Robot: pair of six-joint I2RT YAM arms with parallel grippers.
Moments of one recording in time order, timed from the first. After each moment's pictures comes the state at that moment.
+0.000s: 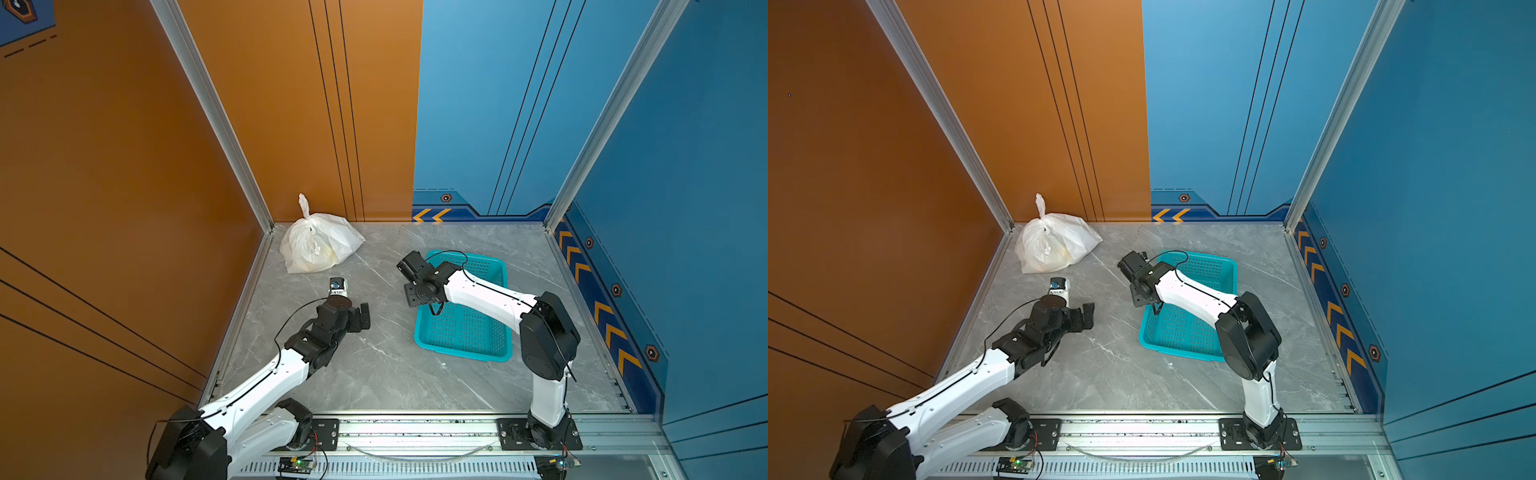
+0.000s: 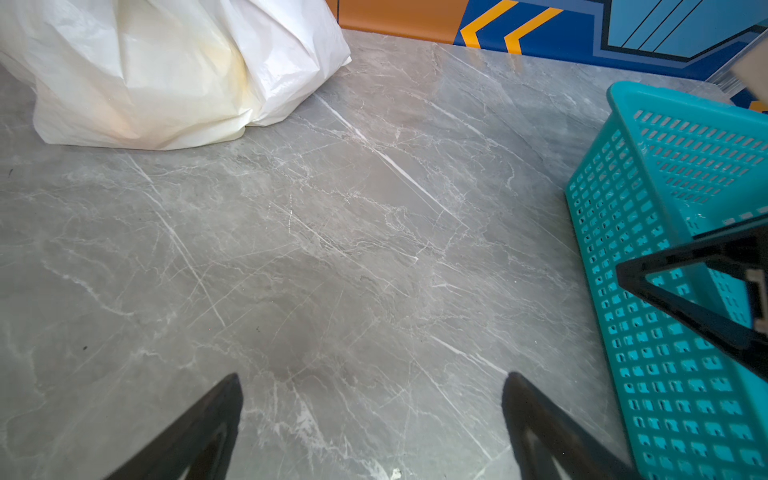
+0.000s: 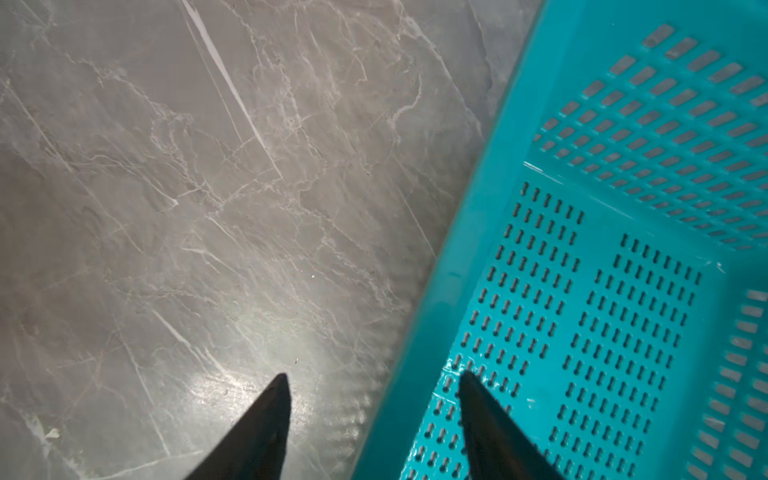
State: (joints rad) left arm -0.53 1.01 0.54 -0.15 -0.29 -0.42; right arm 0.77 1.93 1.55 -0.78 0.29 0.47
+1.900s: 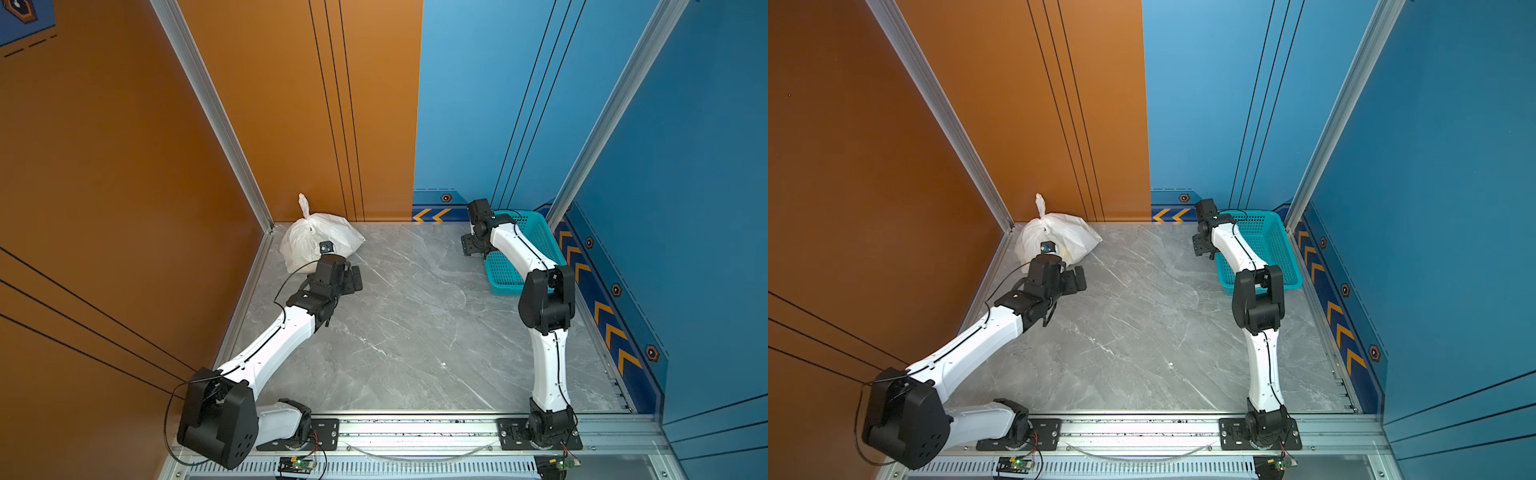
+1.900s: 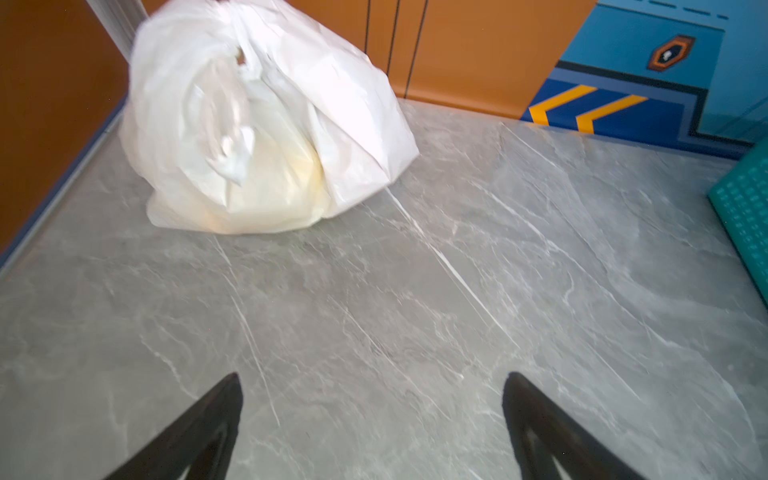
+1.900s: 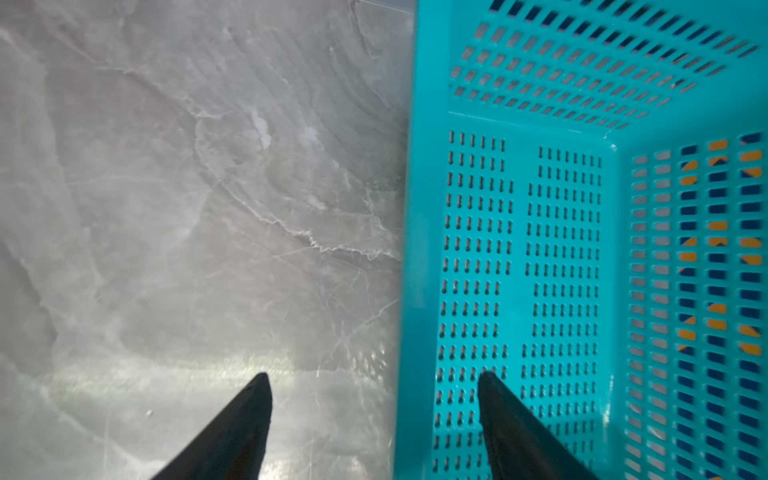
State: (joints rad) left arm -0.30 1.31 0.97 -0.28 -0.31 -0.37; right arm 0.23 2.20 2.02 -0.91 0.27 0.05
